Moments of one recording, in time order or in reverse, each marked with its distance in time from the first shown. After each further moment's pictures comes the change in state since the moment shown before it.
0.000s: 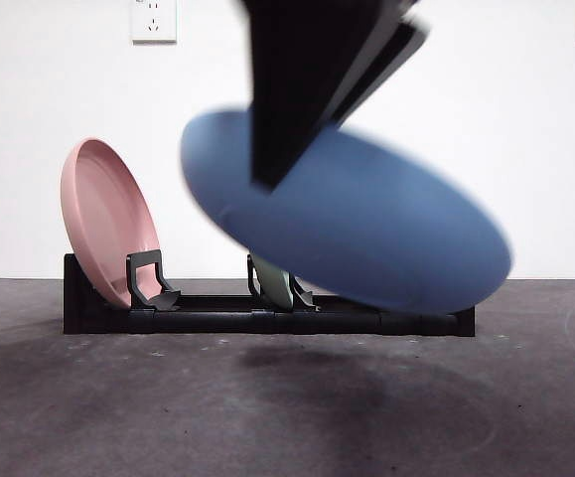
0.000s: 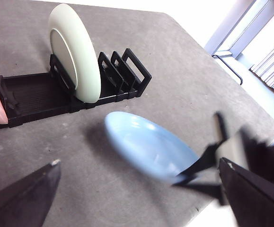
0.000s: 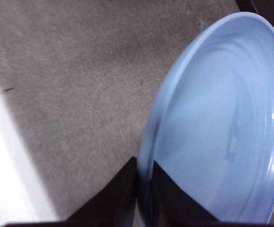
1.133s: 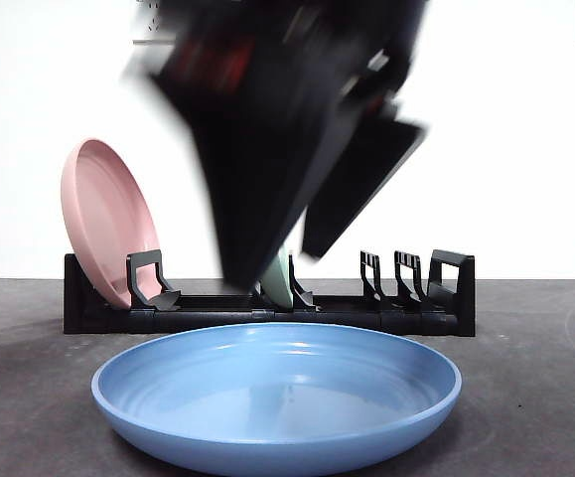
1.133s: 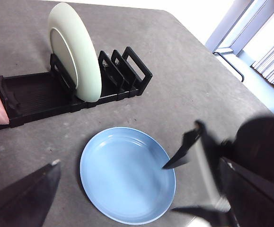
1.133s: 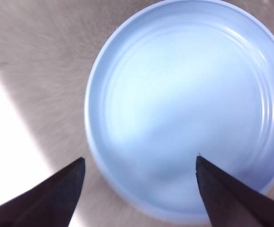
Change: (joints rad) left arm 0.000 0.007 0.000 -0.002 0.000 0.021; right arm -0.121 0.043 0.013 -0.074 -0.190 0.020
